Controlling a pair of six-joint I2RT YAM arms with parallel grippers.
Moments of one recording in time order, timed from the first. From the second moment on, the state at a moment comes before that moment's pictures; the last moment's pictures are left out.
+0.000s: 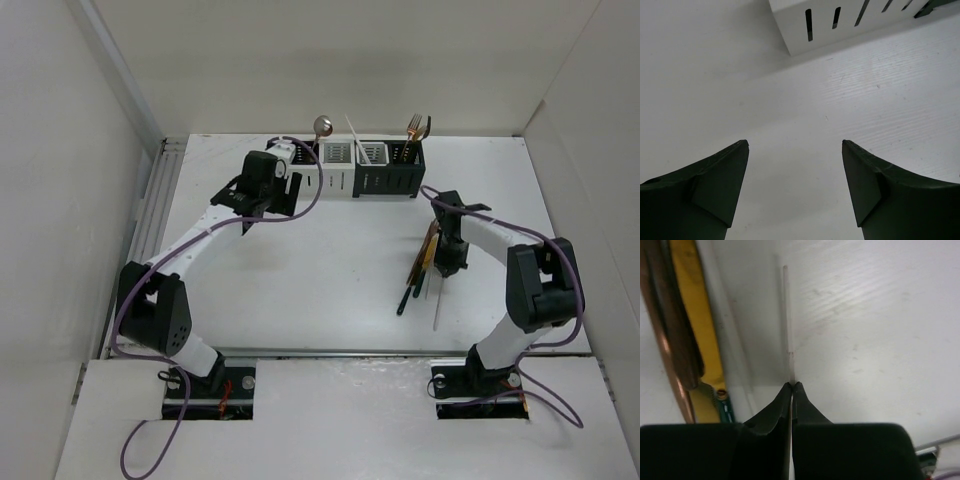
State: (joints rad) left arm -0.42 1.54 1.21 -0.35 -0.12 -0.01; right arm 0.18 1.66 1.00 -0.76 0.20 0.49
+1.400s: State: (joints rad) left arm -0.35 1.61 1.31 -0.44 -0.18 -0.01; right arm 0.49 2.18 1.90 -0.04 0.48 0.05
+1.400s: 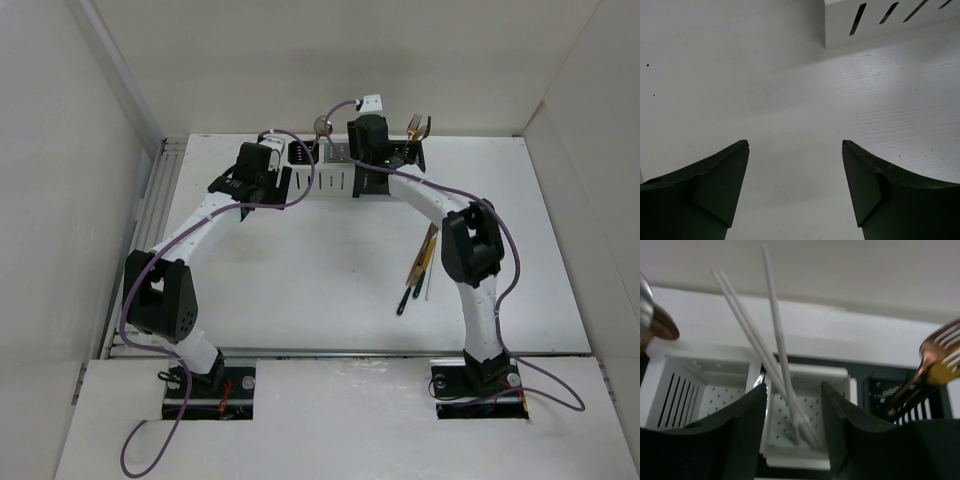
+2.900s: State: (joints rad) left arm -0.35 1.48 1.14 -0.39 -0.10 -0.05; right arm 0.18 1.70 1.03 -0.63 0.17 0.54
